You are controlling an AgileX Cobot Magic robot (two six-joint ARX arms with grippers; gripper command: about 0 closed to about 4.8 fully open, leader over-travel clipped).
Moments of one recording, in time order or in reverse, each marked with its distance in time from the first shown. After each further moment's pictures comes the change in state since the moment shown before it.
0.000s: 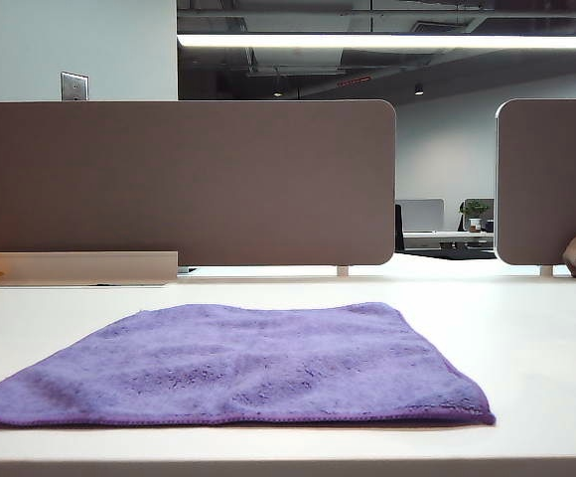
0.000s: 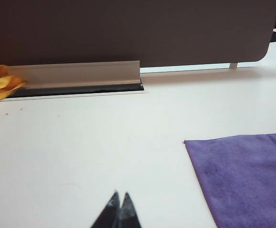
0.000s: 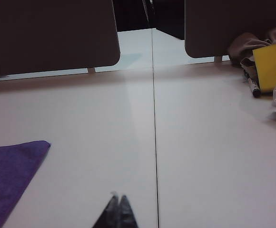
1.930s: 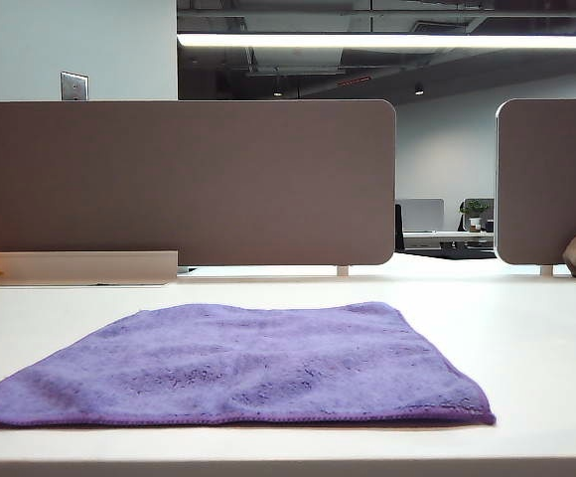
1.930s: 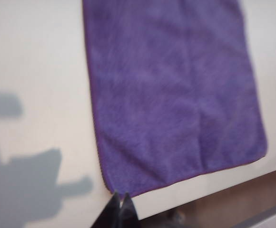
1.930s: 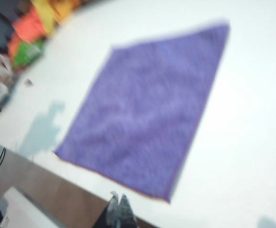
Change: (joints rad) left arm 0.000 0.880 0.750 -0.837 0.407 -0.211; right arm 0.002 0.424 0.523 -0.639 -0.649 0.175
